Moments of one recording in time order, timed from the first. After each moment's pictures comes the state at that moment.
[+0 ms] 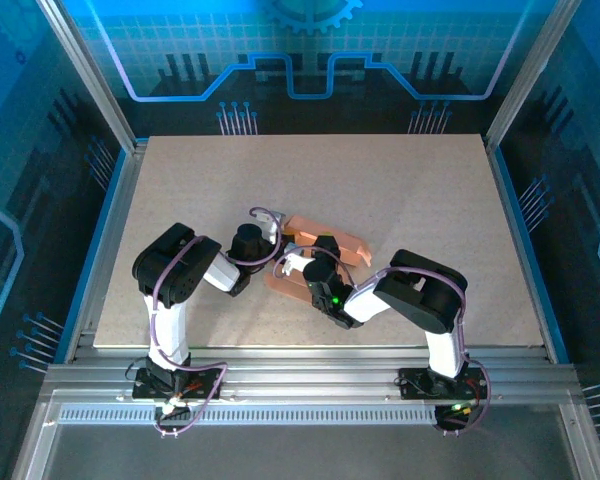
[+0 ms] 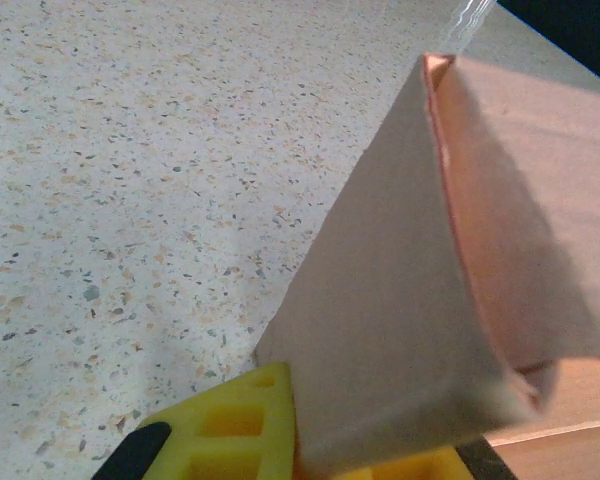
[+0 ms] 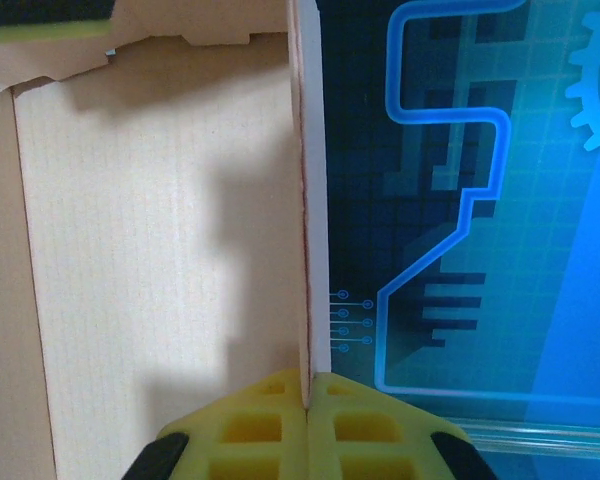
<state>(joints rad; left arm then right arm) -0.44 1.98 0.64 0.98 0.22 -0.29 0.98 1.95 0.70 1.01 1.05 -1.30</state>
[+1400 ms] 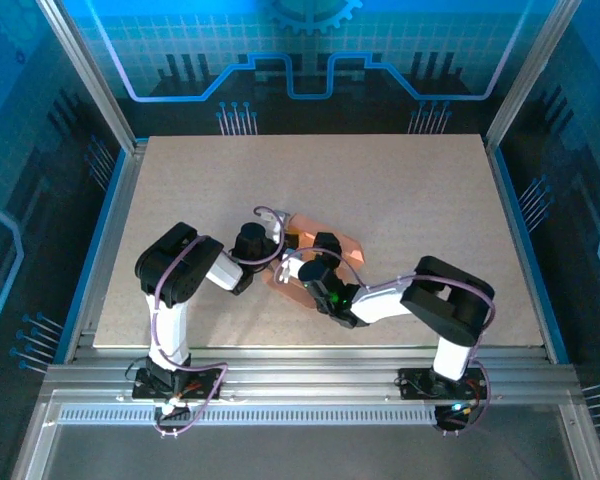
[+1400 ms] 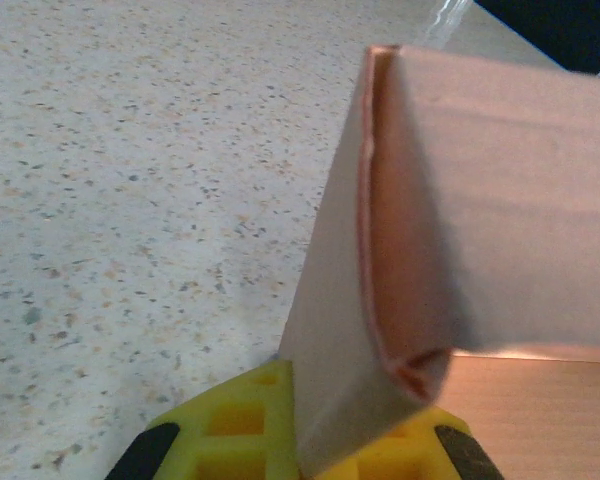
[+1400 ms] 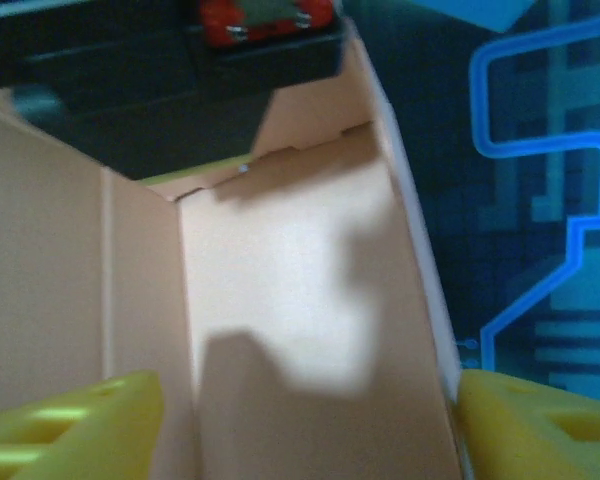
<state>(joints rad) -0.46 2.00 0.67 0.97 0.24 -0.30 1.01 1.75 0.70 0.54 0.87 -0.92</state>
